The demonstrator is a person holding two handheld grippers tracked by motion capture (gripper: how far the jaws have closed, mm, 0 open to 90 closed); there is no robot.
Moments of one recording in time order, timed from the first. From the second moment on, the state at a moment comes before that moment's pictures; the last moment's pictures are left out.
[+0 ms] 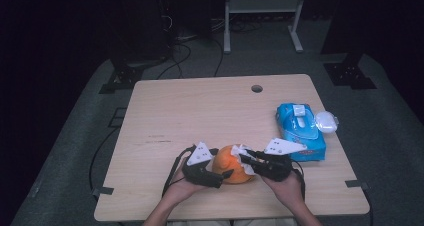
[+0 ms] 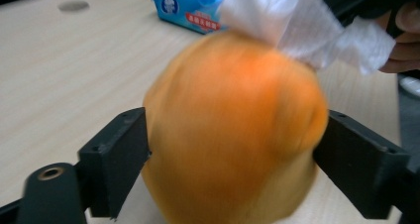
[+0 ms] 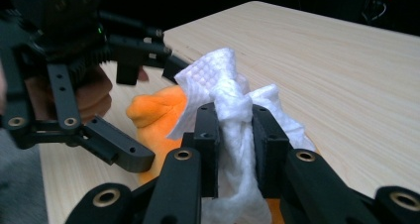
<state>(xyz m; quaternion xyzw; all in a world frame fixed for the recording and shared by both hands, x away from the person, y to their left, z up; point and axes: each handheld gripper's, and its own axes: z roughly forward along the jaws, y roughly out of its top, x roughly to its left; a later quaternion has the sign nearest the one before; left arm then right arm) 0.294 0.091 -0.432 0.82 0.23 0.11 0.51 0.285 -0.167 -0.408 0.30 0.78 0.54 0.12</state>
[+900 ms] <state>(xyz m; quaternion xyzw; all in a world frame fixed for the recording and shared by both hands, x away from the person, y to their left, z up) 0.298 0.108 -0.428 0.83 0.22 0.10 0.50 0.288 -0.170 -0.419 0.32 0.77 0.53 0.13</state>
